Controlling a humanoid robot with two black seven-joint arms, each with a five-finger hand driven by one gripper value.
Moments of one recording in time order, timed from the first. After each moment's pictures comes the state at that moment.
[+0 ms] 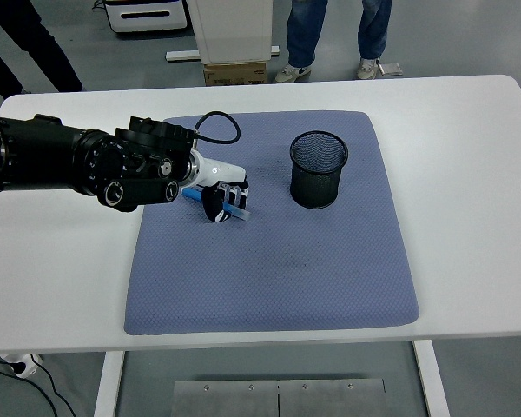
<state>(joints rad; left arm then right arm) -1.68 0.08 0.86 -1.07 0.48 -0.03 0.03 0.03 0.00 0.28 0.21 -0.11 0.04 0.16</state>
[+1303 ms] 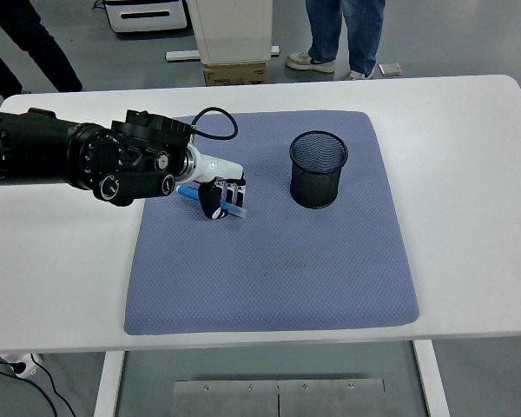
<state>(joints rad) -1.70 0.09 0.86 -1.07 0.48 -0.06 0.02 0.03 0.00 0.28 0.21 -0.11 0.04 0.16</state>
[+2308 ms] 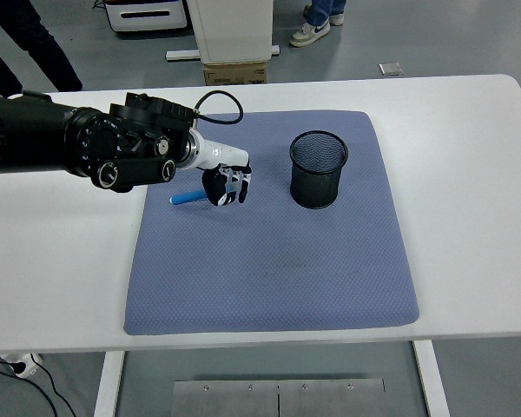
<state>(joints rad) -1.73 0.10 0.86 -1.06 0.48 -0.07 -0.01 0.03 0.00 0.28 0.21 -0.11 0.04 0.16</state>
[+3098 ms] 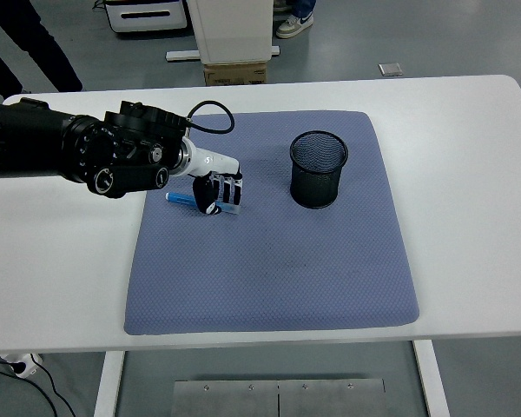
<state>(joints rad) -1.72 0.10 0.90 -1.06 0.48 -0.07 -0.01 0.03 0.00 0.28 0.21 -0.11 0.04 0.16</state>
